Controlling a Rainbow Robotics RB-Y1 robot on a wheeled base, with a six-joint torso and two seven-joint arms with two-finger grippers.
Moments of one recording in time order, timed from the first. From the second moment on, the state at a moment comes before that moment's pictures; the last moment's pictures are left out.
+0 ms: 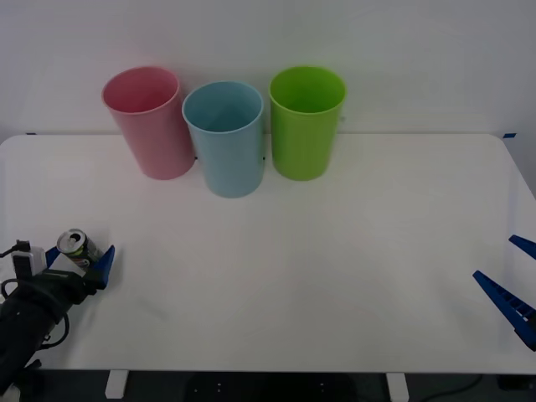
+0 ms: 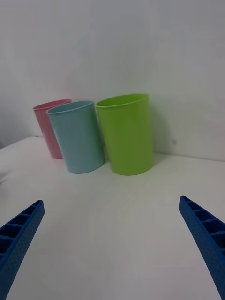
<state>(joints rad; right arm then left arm) 0.35 -0.40 -0.52 -1.66 0.96 -1.22 0.00 0.02 0.34 0.30 -1.15 -0.99 -0.60 -0.31</state>
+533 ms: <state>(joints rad) 0.35 -0.40 -0.52 -1.66 0.96 -1.22 0.00 0.00 0.34 0.30 -1.13 -1.00 -0.60 -0.31</state>
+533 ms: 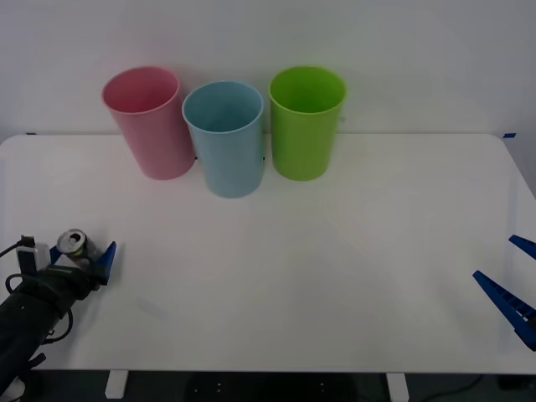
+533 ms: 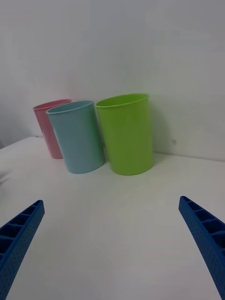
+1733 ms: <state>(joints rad) 0.35 -0.40 -0.52 -1.66 0.96 -1.22 0.00 0.03 0.34 0.30 -1.20 -0.97 -0.61 -0.29</state>
